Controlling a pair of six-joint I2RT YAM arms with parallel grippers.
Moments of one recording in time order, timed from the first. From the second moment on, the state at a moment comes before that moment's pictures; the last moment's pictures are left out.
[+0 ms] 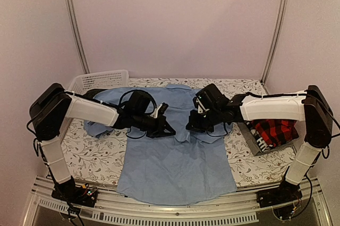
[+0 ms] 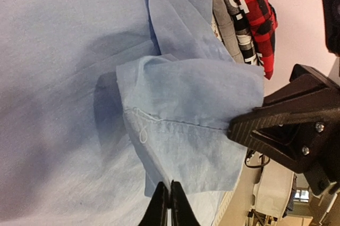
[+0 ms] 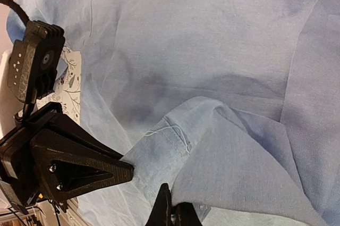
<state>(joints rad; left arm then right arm) -0.75 1.86 1.01 0.12 0.58 -0.77 0.85 1.74 1.18 -0.31 -0.09 0.82</state>
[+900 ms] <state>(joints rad) -0.61 1.61 0.80 0.20 0.63 -1.00 0.81 1.68 1.04 0.10 -0.13 1.07</state>
